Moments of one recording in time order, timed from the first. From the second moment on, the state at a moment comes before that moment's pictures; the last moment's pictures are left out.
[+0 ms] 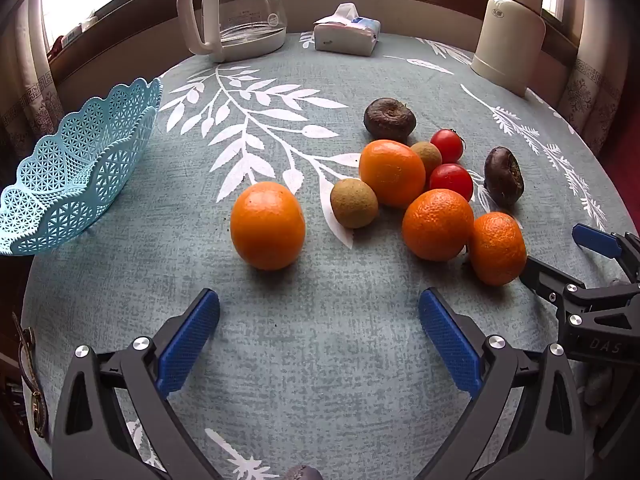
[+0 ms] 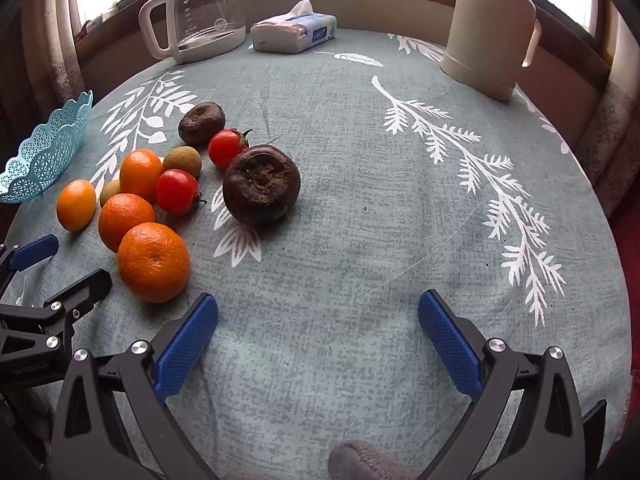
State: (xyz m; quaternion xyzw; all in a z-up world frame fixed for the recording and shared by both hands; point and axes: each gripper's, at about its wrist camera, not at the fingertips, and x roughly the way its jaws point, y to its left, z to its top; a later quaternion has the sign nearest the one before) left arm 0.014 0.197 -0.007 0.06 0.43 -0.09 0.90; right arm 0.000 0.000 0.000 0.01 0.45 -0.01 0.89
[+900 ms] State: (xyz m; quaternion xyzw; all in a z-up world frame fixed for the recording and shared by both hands) left arm 0.014 0.197 -0.007 0.06 0.43 -0.09 0.90; right arm -0.001 0.005 0.000 0.01 0.45 -0.01 0.89
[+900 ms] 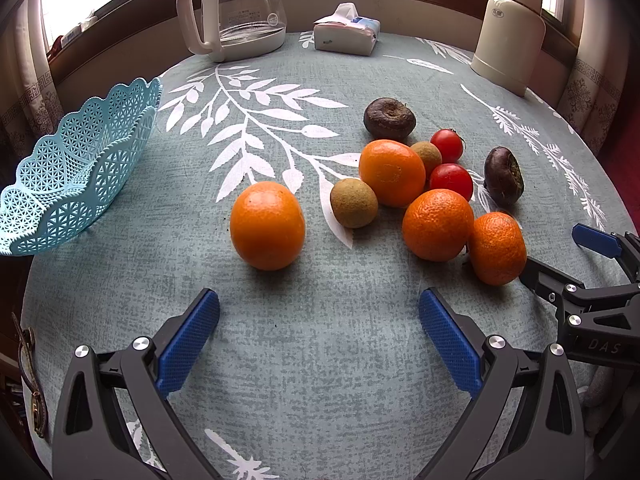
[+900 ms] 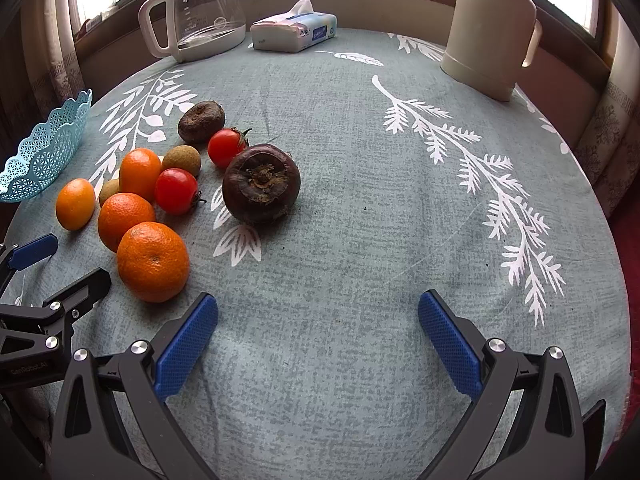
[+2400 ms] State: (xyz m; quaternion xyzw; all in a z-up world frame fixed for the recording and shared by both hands) left arm 0.013 0.203 -0.004 0.05 0.42 -0.09 0.90; right arm -0.028 -0.006 0.034 0.08 0.34 0.06 0.93
